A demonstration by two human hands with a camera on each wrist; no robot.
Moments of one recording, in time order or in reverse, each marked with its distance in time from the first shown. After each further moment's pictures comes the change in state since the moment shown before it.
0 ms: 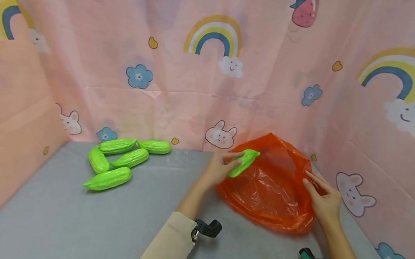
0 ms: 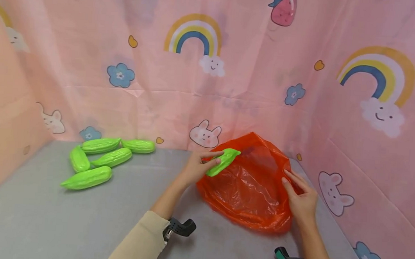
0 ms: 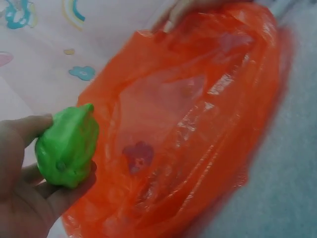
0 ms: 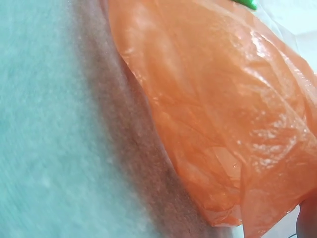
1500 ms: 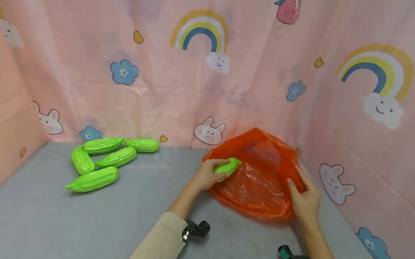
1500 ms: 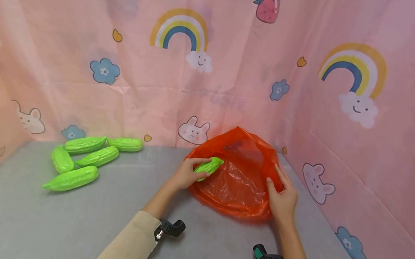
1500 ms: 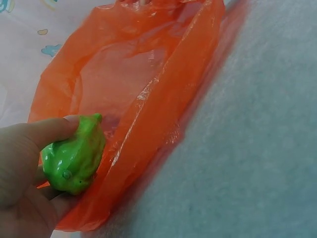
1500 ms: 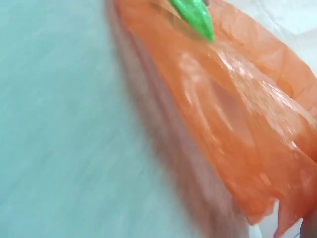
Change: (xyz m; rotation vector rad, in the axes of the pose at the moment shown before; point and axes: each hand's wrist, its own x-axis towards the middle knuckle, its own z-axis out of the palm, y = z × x) left_hand -0.008 -0.033 0.012 0.202 -0.057 -0.056; right_hand -0.026 -0.021 0.005 -0.280 0.006 0.118
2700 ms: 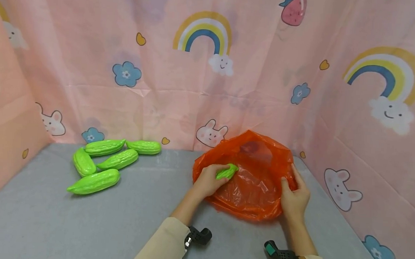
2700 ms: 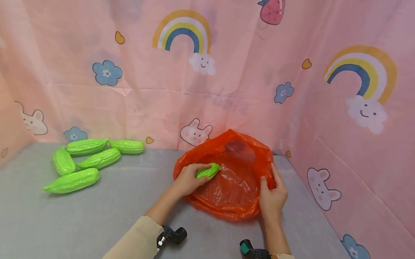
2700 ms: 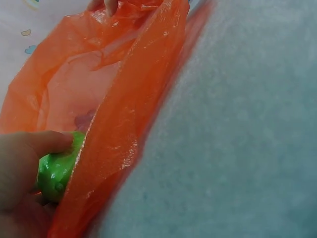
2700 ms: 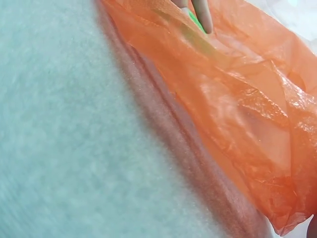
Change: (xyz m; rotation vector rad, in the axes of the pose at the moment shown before) left_hand -0.005 -0.006 0.007 0.082 0.028 -0.043; right_hand 0.004 -0.007 0.043 0.137 0.090 0.080
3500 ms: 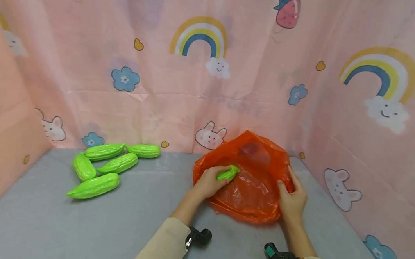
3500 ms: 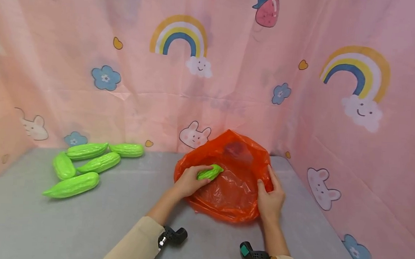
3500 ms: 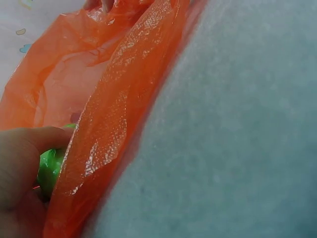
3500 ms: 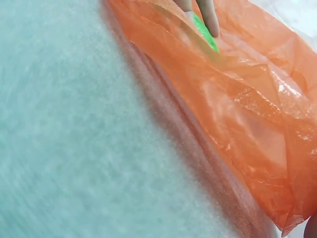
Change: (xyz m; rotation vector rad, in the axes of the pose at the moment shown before) left_hand 0.009 -0.006 0.005 0.044 -0.038 0.038; right_hand -0.001 0.011 0.001 0.022 -0.012 -0.031
